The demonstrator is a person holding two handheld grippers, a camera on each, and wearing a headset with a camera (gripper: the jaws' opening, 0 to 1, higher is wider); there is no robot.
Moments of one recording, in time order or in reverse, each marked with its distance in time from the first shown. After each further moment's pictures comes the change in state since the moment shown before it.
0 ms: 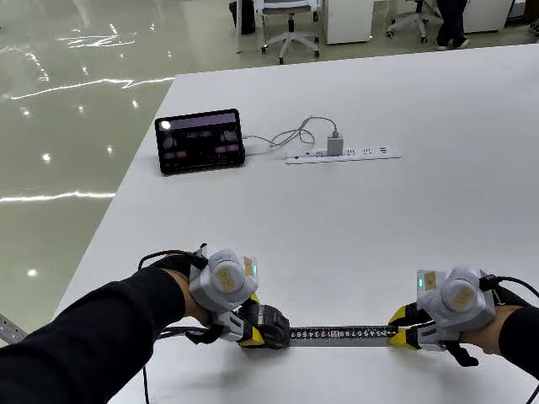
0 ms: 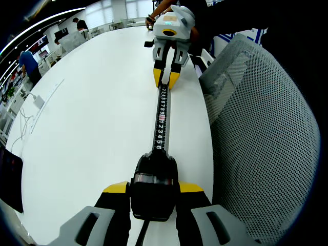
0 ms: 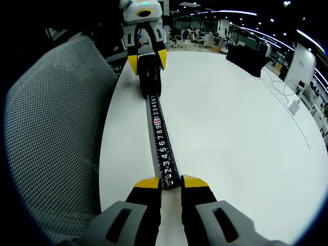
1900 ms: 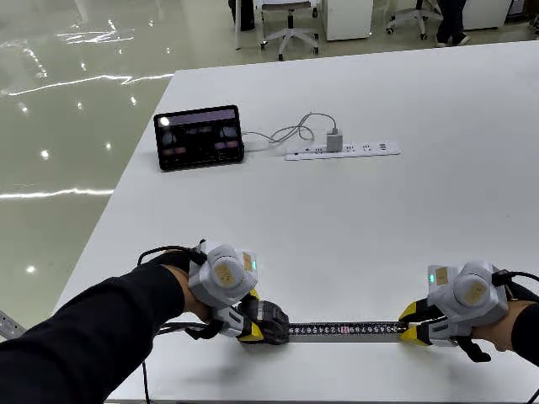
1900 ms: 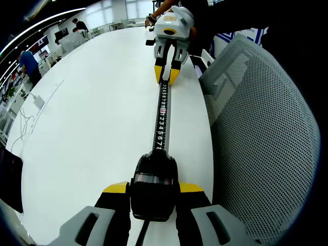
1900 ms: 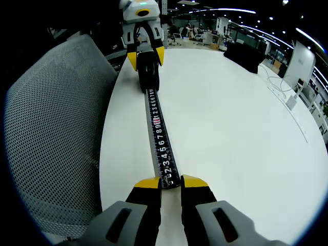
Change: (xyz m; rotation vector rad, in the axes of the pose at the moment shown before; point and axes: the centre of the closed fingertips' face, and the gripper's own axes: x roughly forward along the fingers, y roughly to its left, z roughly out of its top) left arm 0.000 0.000 0.000 -0.001 -0.003 0.000; right arm -0.010 -0.001 -0.015 0.010 0.018 -0.006
